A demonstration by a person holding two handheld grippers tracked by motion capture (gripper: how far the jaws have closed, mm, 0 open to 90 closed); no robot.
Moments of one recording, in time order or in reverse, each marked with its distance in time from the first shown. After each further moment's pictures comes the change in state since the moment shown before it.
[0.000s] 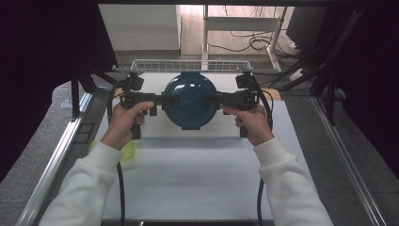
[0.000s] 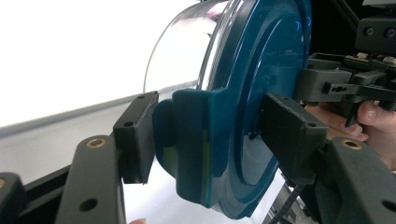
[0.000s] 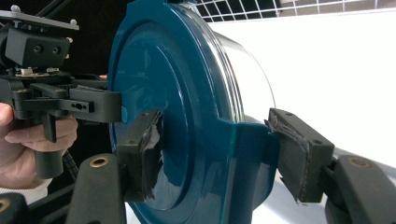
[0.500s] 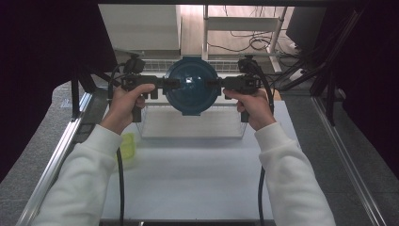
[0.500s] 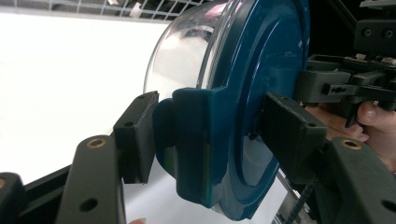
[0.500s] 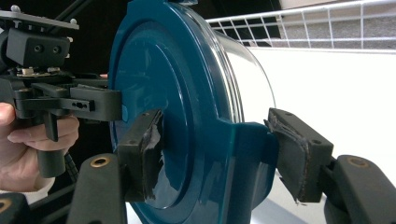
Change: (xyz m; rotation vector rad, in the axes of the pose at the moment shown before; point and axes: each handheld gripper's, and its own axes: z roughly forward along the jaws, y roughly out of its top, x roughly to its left) left arm -0.003 0.043 0.001 -0.003 0.015 0.019; right arm -0.009 0.036 0.001 -0.015 0.018 0.012
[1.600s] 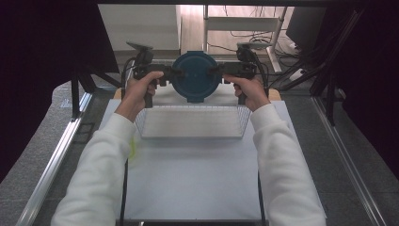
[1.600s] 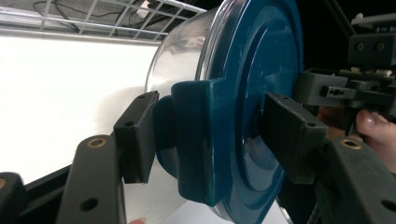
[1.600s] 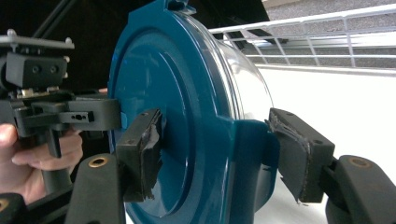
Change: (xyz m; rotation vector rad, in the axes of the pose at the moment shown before) left arm 0.051 0.030 0.045 0.001 -0.010 -0.127; right arm -0.058 0.036 0.038 0.054 -0.017 0.146
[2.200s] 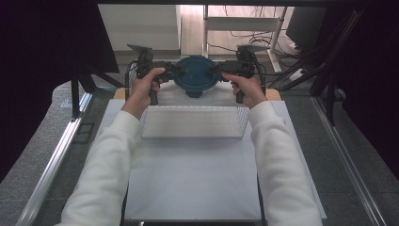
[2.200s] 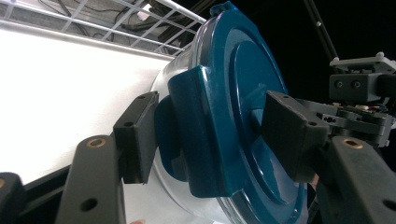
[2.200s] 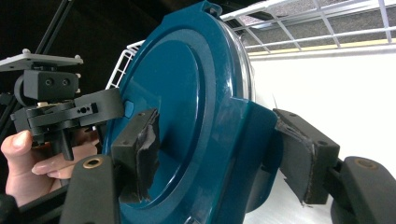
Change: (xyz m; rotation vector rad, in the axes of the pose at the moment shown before) left arm 0.025 0.006 0.017 -0.052 -0.032 -0.164; right arm -0.023 0.007 0.016 0.042 0.011 0.157
